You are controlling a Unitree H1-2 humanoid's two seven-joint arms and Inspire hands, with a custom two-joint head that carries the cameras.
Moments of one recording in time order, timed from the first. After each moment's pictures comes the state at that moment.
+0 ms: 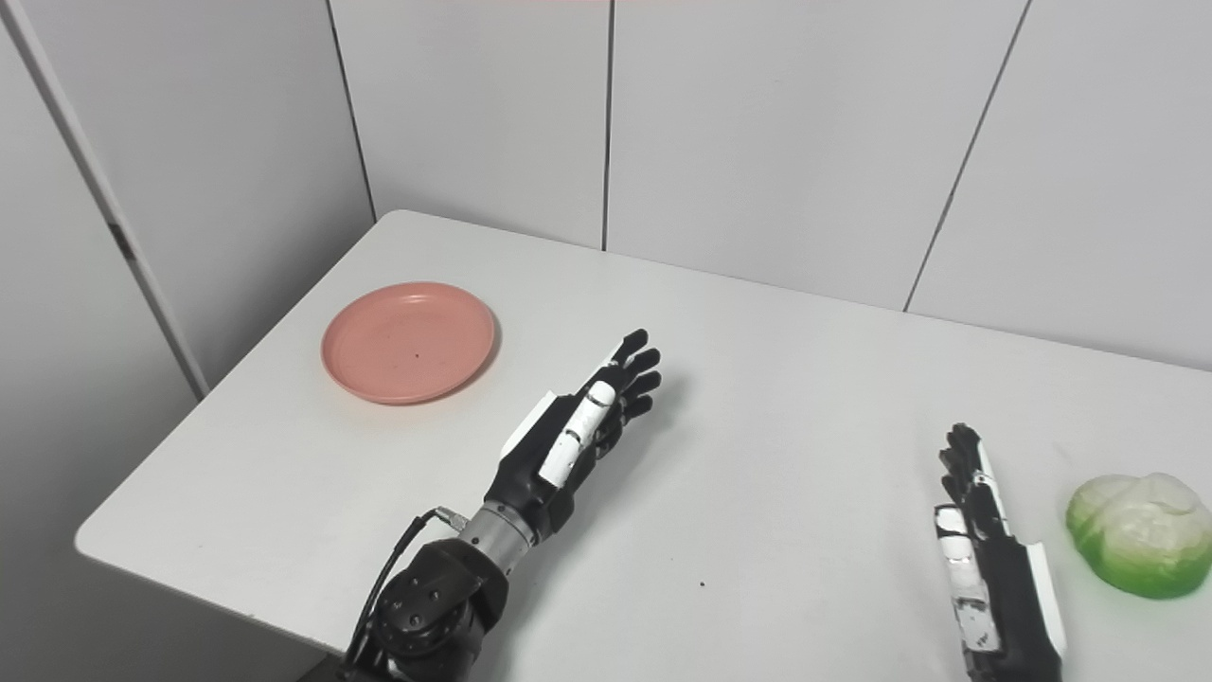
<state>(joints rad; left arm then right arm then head) -0.13 -0.04 -0.07 -0.22 -0.06 0.18 -0.12 -0.10 -0.14 0.02 0.07 0.00 -0.27 0.14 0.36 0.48</state>
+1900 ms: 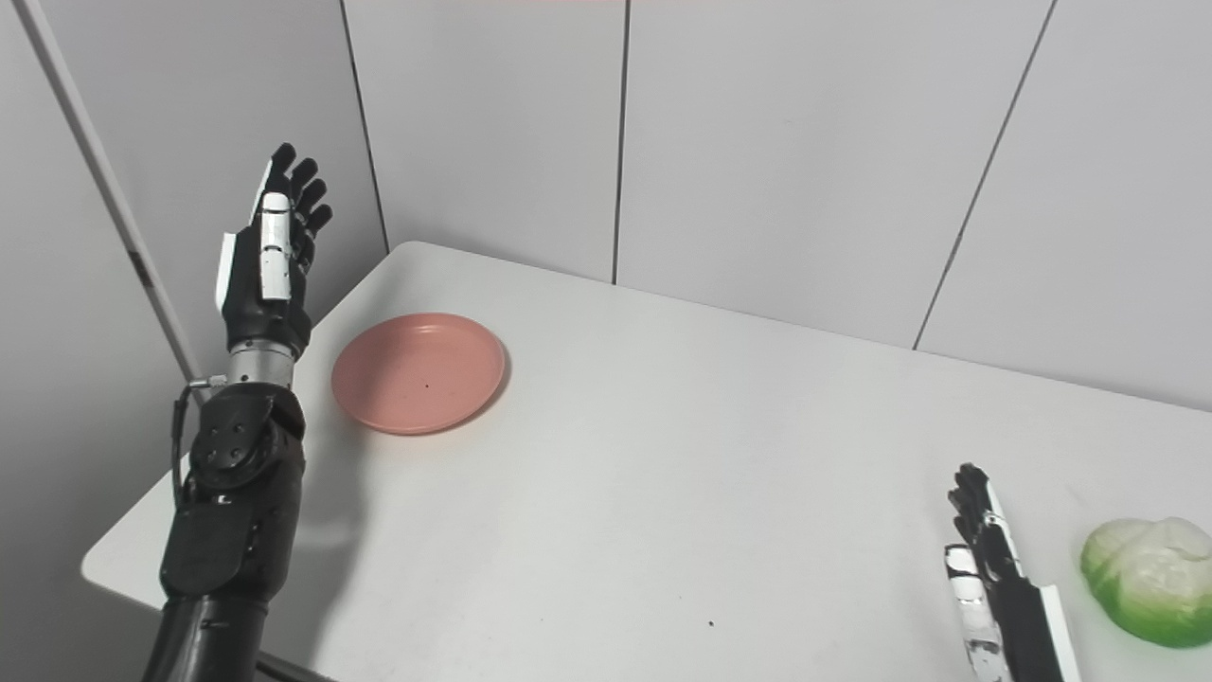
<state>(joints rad) -0.38 0.28 0.43 0.07 -0.18 -0.03 0.11 -0.11 -0.15 0.01 0.08 -0.01 -0.27 0.14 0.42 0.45</state>
